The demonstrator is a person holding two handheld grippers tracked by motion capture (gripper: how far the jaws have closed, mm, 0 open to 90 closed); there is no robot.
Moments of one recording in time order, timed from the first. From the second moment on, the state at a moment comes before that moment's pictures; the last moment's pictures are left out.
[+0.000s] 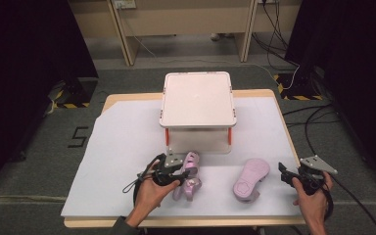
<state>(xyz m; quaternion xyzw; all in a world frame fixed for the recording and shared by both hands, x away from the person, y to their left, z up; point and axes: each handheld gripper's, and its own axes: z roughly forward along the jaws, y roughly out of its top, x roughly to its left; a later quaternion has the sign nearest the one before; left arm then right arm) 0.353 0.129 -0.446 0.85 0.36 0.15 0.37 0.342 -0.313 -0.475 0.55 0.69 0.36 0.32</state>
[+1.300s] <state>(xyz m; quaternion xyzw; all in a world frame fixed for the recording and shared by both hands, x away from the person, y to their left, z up) 0.347 0.215 -0.450 0.80 0.43 0.17 0.39 0.342 -0.313 -0.474 0.54 0.69 0.37 0.32</state>
